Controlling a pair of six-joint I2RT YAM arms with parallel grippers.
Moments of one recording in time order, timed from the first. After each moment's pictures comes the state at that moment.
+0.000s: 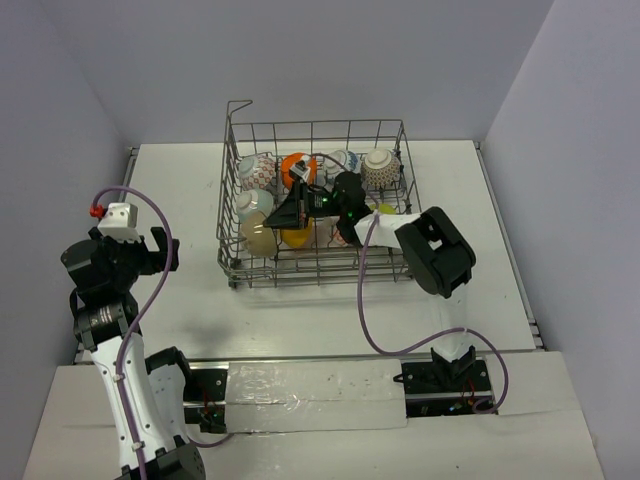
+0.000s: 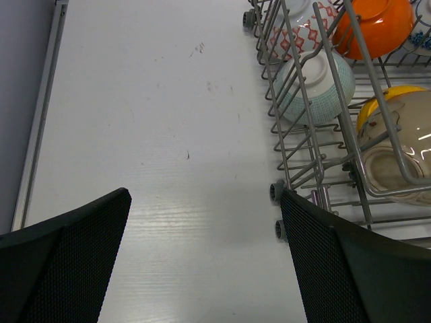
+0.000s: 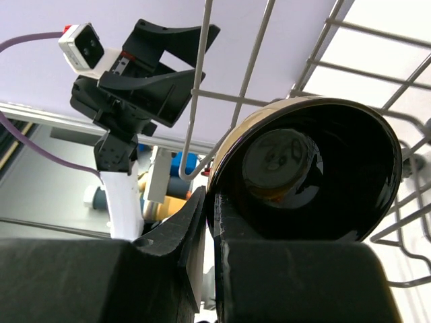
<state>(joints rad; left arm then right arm) 0.43 0.59 0.76 -0.52 0.49 0.08 0.58 2.04 1.21 1.00 -1.05 1.47</state>
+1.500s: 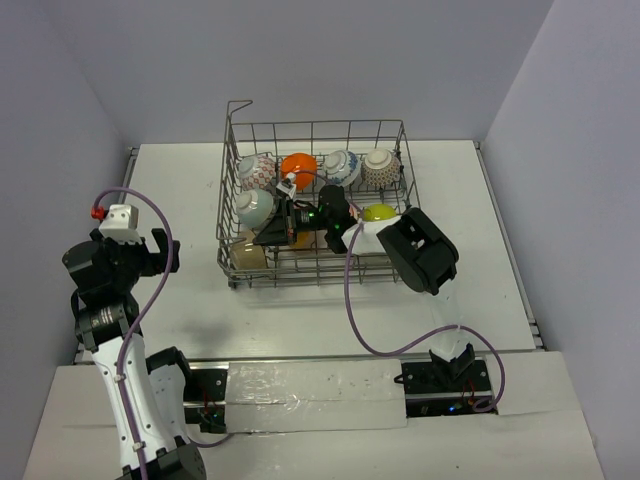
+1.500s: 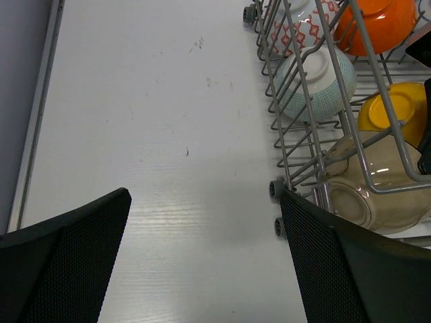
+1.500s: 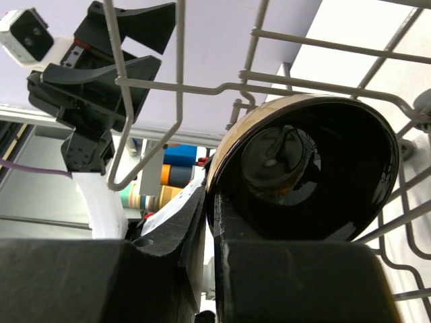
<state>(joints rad) 0.43 0.59 0.74 -0.52 0.49 0.08 0.66 2.13 1.21 1.03 -1.03 1.45</state>
